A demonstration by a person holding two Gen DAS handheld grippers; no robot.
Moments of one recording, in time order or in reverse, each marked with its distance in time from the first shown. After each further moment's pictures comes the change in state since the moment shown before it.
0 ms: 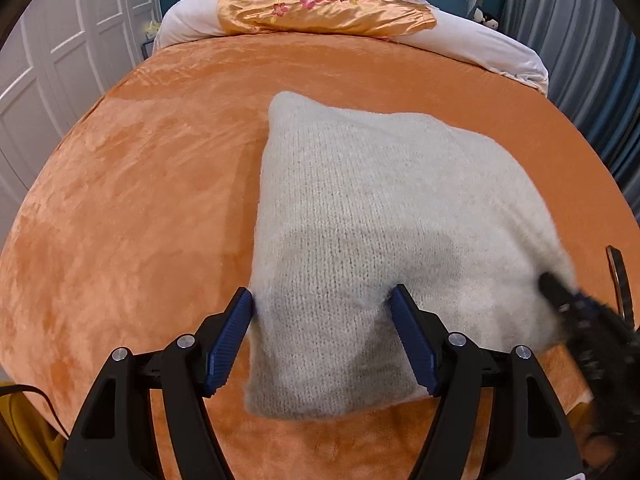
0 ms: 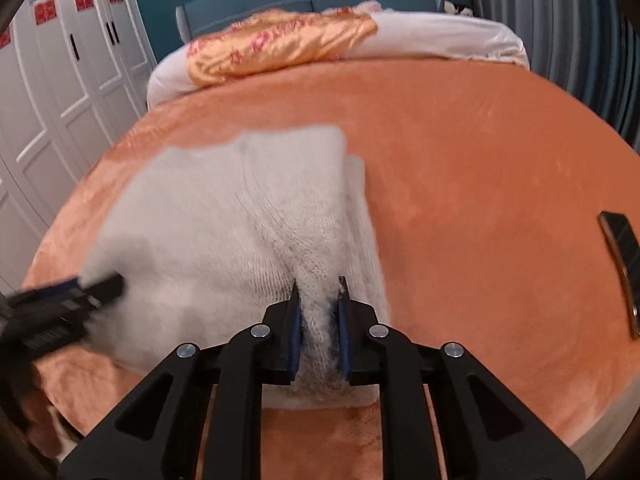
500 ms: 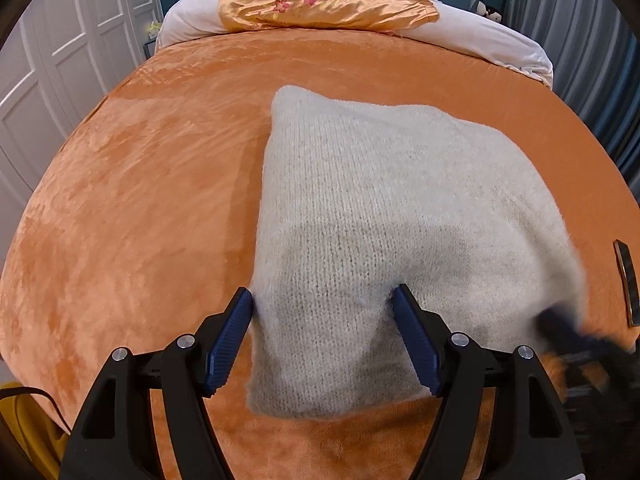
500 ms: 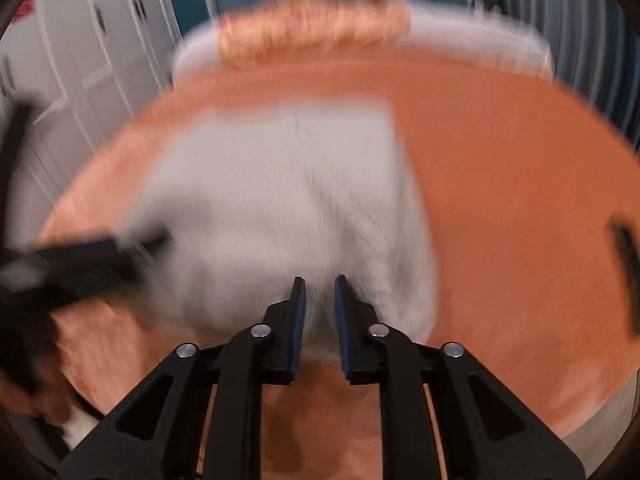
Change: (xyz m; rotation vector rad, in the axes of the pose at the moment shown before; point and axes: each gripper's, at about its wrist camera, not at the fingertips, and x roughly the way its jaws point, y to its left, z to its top) left arm 0.003 -0.005 -0.002 0.016 0.022 0.031; right arm 0.015 0.022 -0.028 -0.067 0.145 0.034
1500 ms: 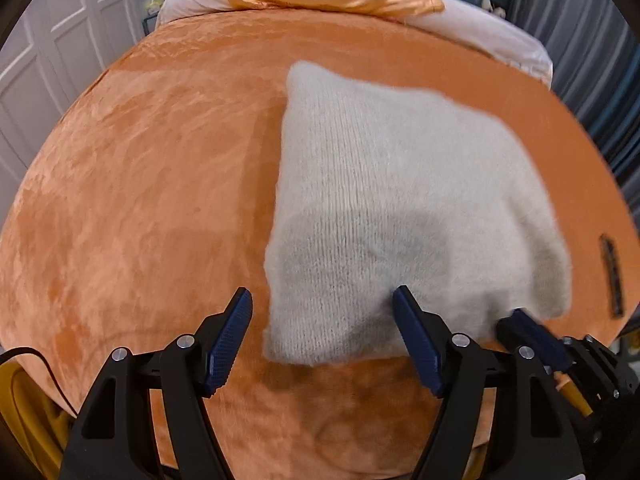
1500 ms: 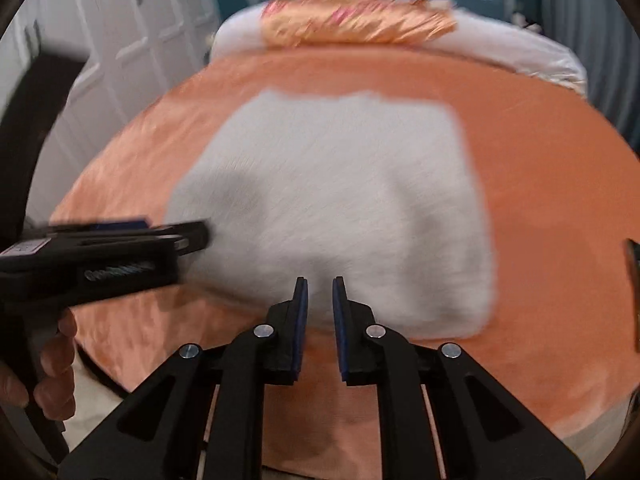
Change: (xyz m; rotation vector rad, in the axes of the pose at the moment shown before) left arm -0.024 0.023 -0.010 -0.073 0.053 -0.075; right arm -0.029 0.049 0.011 -0.107 -0.086 0.043
